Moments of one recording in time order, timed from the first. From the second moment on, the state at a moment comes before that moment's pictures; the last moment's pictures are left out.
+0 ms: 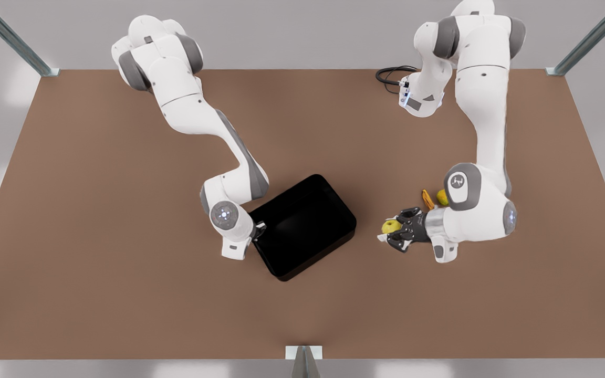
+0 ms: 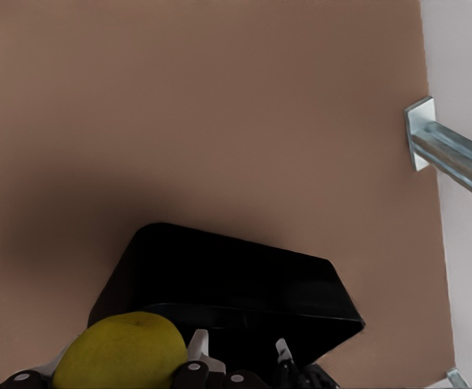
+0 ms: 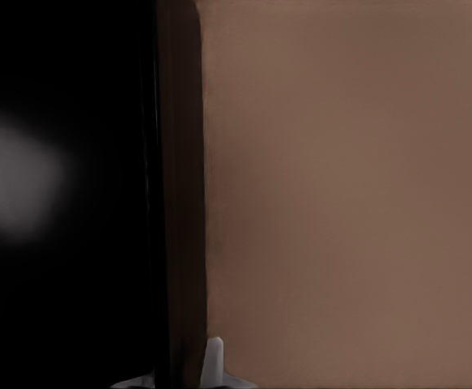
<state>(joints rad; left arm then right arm) -0.40 0.52 0.23 -1.43 -0.75 1.83 -0.88 0.59 0.77 -0.13 -1.36 0.21 2.12 -0.19</state>
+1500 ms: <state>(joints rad) -0.18 0.23 0.03 -1.30 -0.04 1.39 -0.01 0.12 0.20 -0.24 -1.48 -0.01 1.43 -0.23</state>
